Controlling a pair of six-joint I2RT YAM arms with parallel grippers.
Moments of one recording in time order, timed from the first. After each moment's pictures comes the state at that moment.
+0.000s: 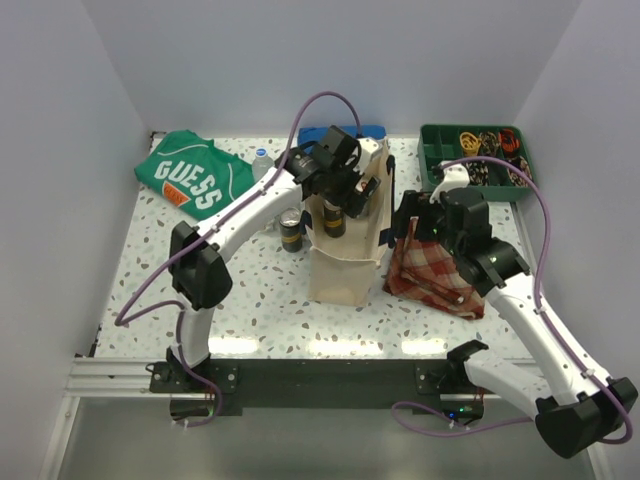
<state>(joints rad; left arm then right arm) -0.74 2.01 2.02 -0.85 0.01 -0.01 0.42 0.96 0.98 -0.48 0.12 0.31</state>
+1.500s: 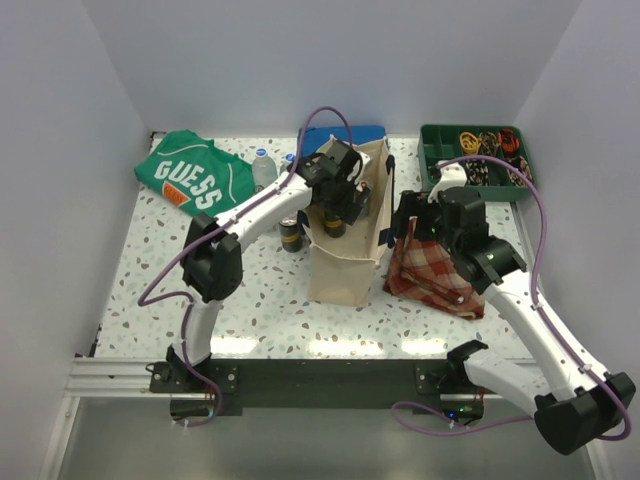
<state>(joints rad) -0.72 2.10 1.95 -0.82 -0.08 -0.12 0.42 0.98 0.98 -0.48 0.15 0.28</state>
